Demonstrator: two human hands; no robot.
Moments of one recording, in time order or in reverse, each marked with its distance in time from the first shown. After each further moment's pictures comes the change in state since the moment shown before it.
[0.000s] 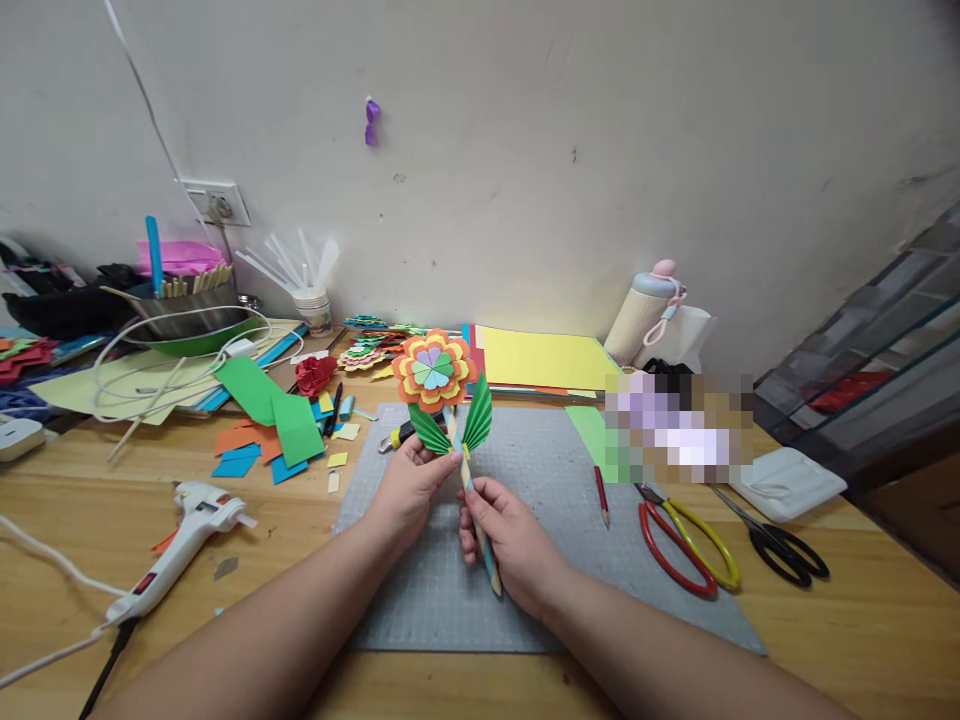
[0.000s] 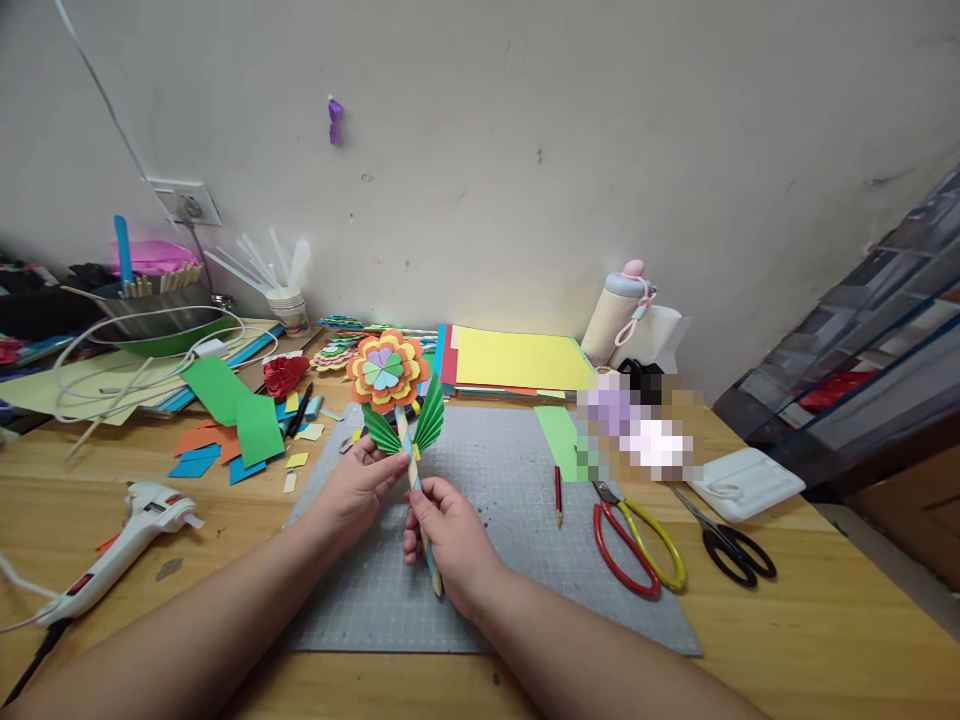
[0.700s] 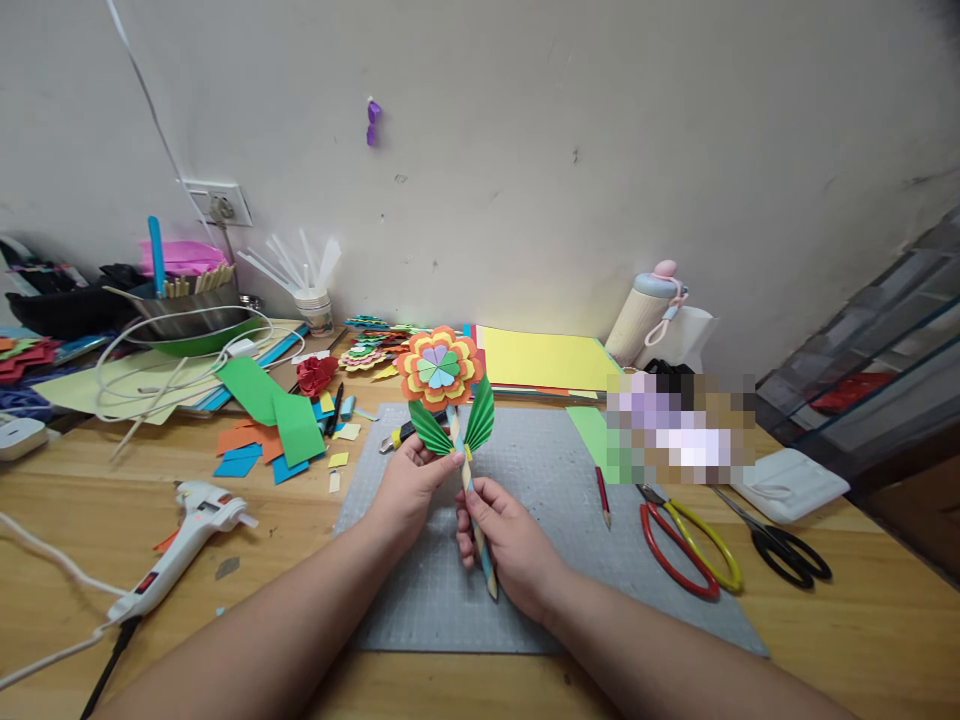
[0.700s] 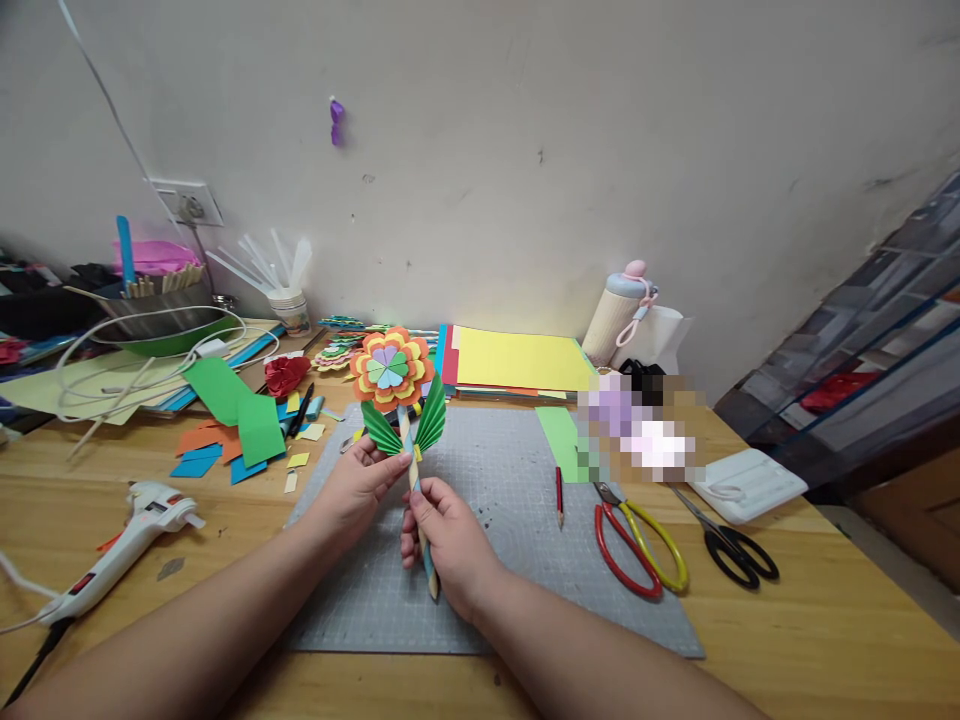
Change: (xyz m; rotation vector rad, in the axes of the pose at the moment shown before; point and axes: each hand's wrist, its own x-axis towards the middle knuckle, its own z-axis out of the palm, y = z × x) left_hand 0.000 0.000 -0.003 0.067 -0.011 0.030; right_hand 0.000 0.004 0.000 0.034 -0.053 0.011
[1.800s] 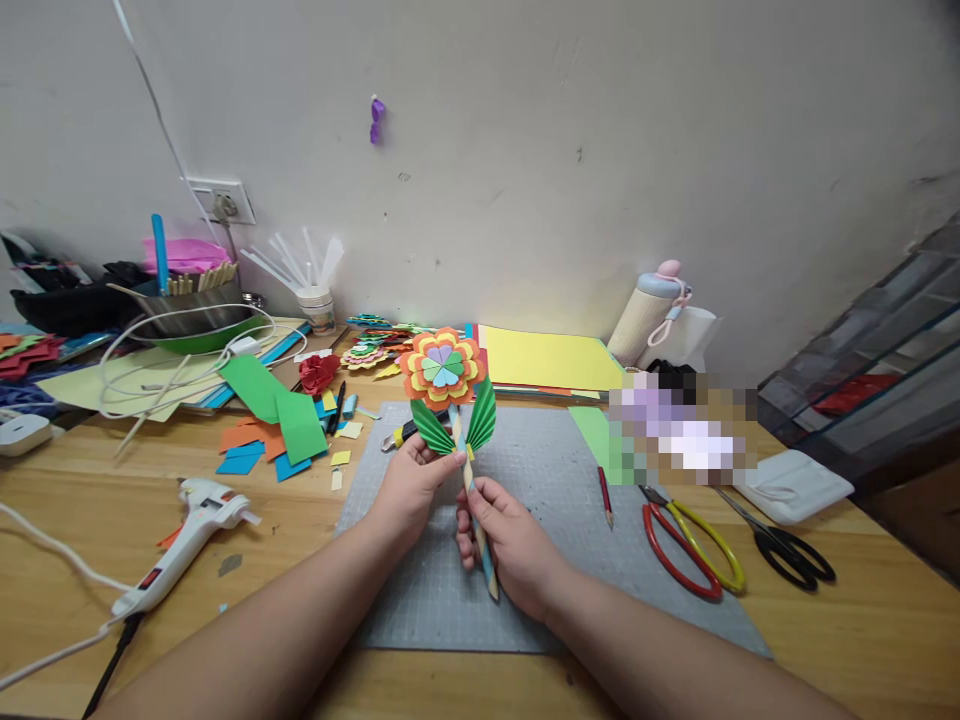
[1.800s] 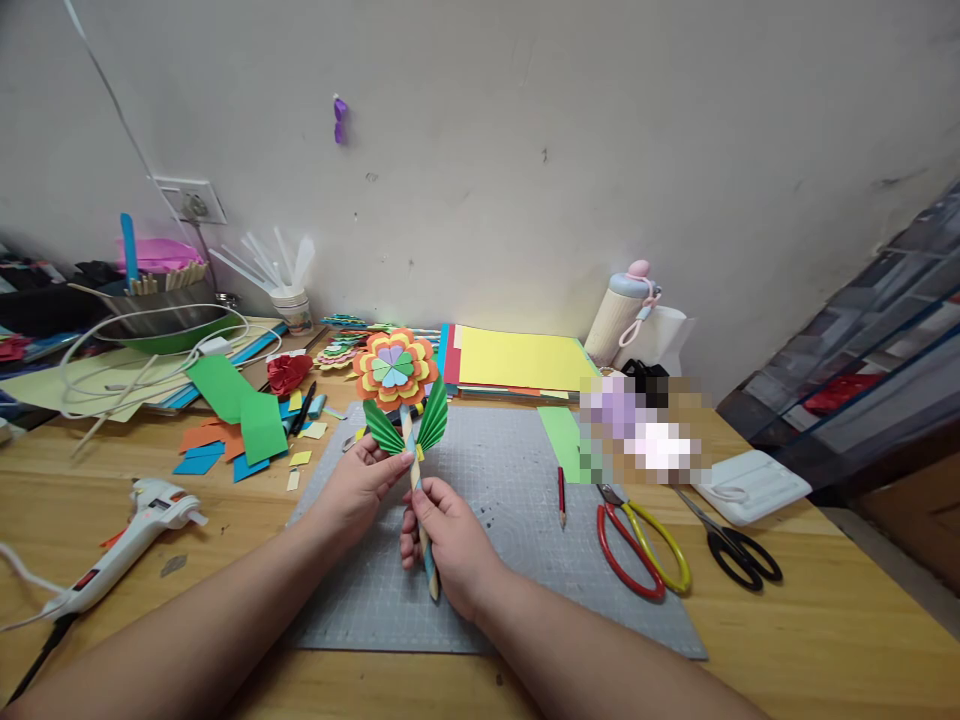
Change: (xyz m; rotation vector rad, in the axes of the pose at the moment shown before) left_hand 0.002 -0.004 -0.004 0.023 -0.020 0.020; right_hand 0.000 0.000 0.002 0.036 -0.020 0.019
